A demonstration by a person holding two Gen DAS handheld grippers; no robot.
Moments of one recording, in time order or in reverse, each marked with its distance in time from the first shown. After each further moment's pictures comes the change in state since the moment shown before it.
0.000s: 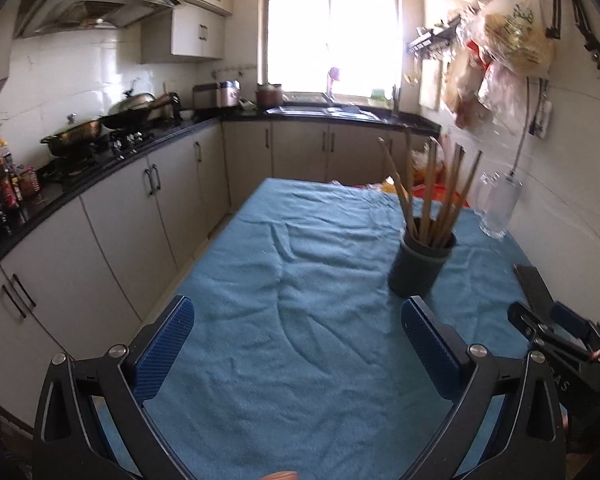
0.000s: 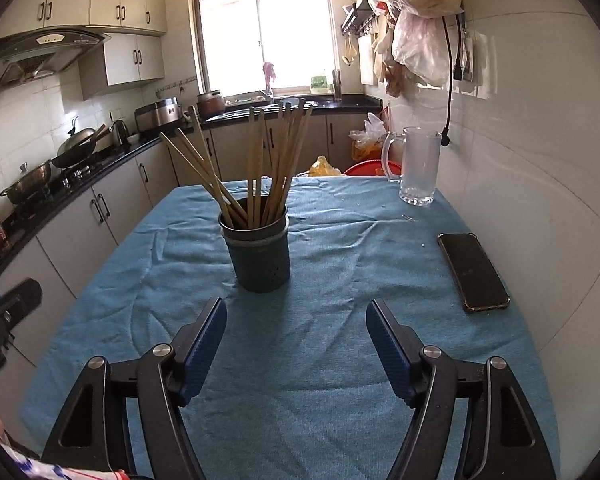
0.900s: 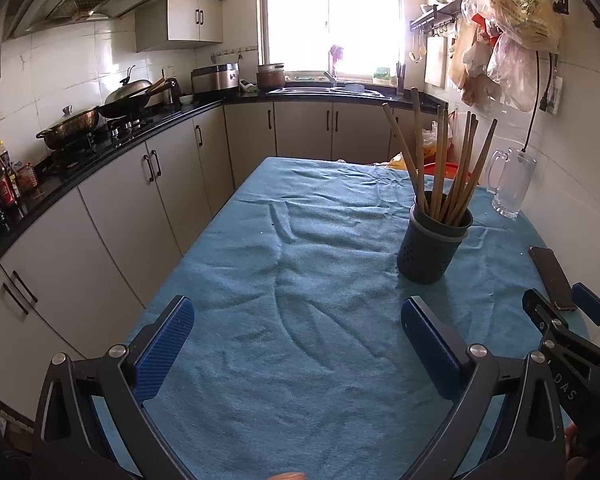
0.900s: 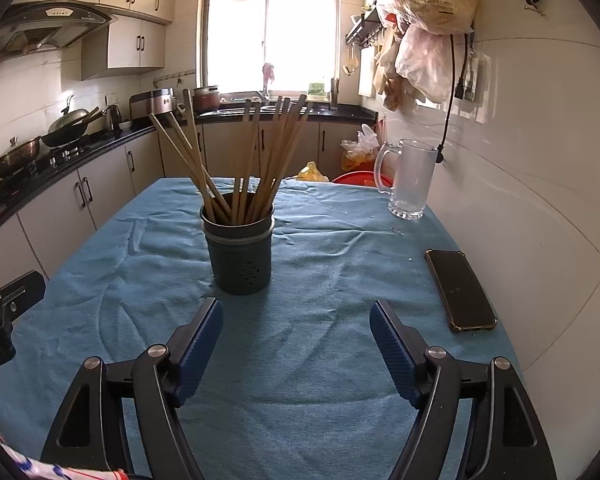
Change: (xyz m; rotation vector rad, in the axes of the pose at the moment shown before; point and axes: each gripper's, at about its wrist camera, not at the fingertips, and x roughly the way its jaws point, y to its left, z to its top) left arm 0.033 -0.012 -0.007 0.032 0.083 0.020; right arm 0.012 0.011 -0.002 -0.100 -0.033 -0.078
